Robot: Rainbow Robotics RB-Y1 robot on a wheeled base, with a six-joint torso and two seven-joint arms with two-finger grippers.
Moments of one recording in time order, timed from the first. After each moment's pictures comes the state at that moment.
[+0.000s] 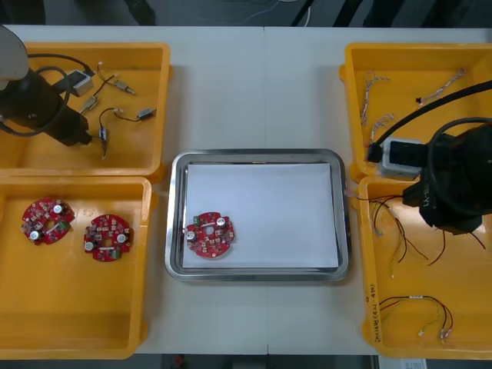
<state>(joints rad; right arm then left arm) -0.47 -1.07 0.15 -2.31 -1.23 1.69 2.02 -0.90 0.71 -0.12 -0.89 0.75 1.34 -2.14</state>
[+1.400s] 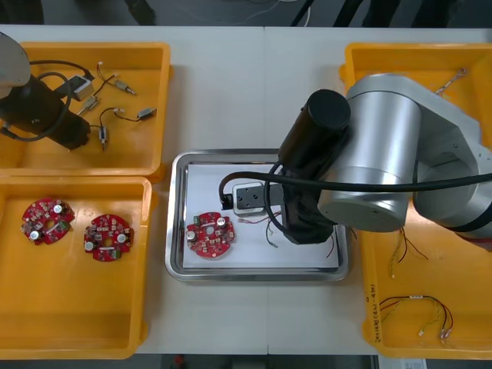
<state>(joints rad) -0.82 -0.62 0.76 -2.13 -0.76 1.77 1.95 -0.90 0.70 -0.14 -0.82 0.78 1.29 -2.14</state>
